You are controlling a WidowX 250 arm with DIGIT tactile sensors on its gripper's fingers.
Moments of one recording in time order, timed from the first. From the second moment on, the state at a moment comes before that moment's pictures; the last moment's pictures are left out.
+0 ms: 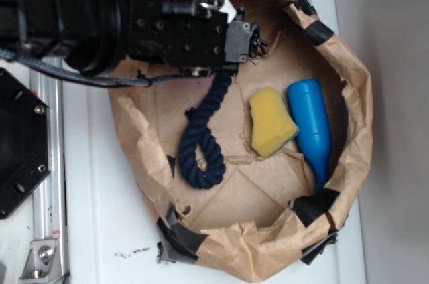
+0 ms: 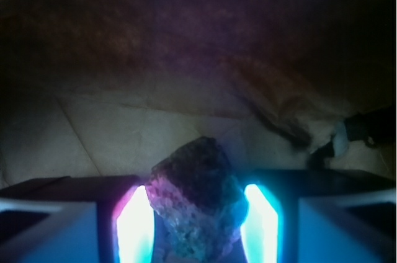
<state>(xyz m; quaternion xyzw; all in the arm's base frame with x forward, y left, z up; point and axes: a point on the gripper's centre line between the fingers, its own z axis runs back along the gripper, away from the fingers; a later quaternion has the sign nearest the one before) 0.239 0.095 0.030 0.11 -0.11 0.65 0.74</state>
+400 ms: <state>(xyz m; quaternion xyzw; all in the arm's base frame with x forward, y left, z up) 0.254 0.049 0.068 -0.02 -0.08 0.54 0.84</state>
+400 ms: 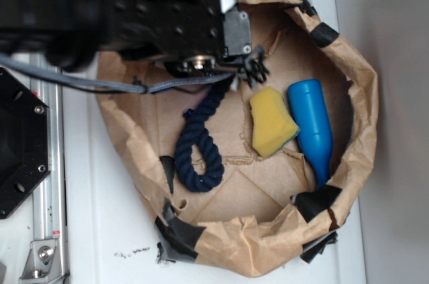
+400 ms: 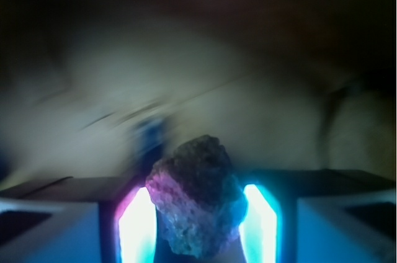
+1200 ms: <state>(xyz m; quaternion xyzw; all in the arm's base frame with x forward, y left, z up) 0.270 -0.027 0.154 -0.06 -0.07 0.15 0.99</state>
